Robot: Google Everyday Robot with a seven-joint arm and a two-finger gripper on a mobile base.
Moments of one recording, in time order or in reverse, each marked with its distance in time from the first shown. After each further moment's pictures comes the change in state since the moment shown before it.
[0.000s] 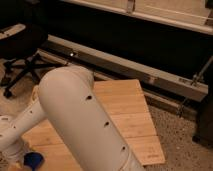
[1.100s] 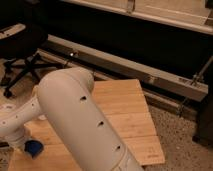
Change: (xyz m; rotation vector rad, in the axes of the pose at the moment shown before) arm -0.040 -0.058 -0.002 0.026 -0.040 0.083
